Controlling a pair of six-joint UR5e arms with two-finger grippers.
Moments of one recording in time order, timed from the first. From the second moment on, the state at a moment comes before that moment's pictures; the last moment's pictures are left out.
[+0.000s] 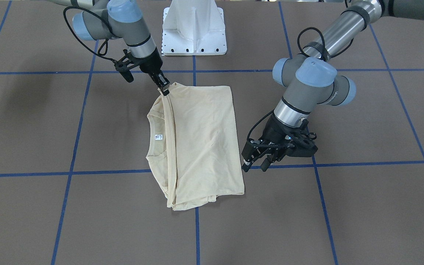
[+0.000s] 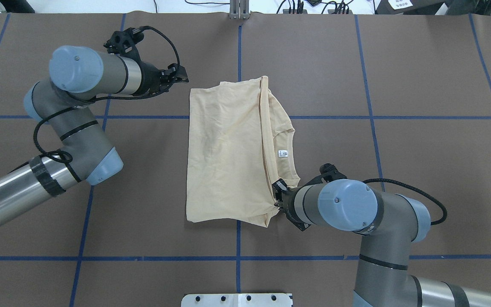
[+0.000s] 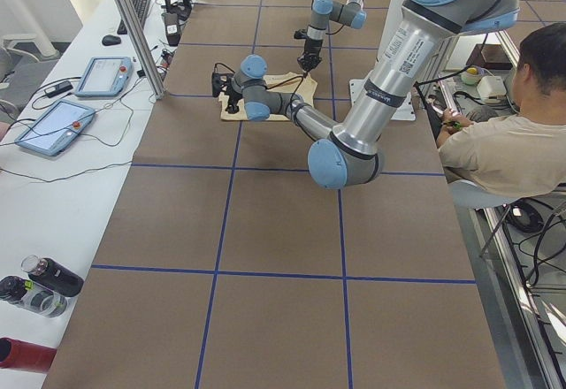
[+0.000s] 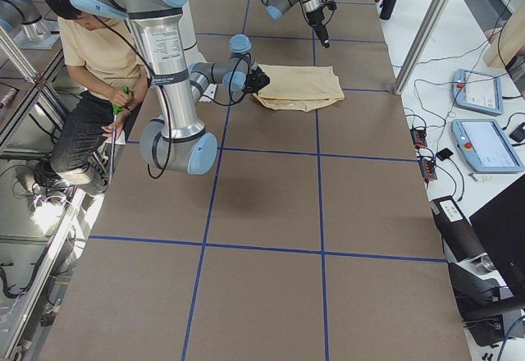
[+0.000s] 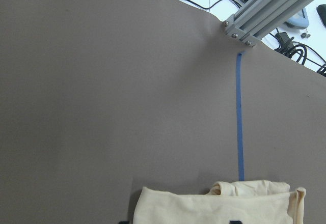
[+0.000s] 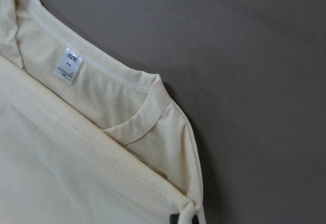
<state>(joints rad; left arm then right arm) -0.75 -2.13 -1.45 -2.40 -1.81 -1.50 0.31 -1.21 1.88 -1.23 1.65 2.35</state>
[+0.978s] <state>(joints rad) -0.36 -1.81 -1.83 -2.37 -1.70 -2.09 0.29 -1.24 1.94 -1.26 1.65 2.35</state>
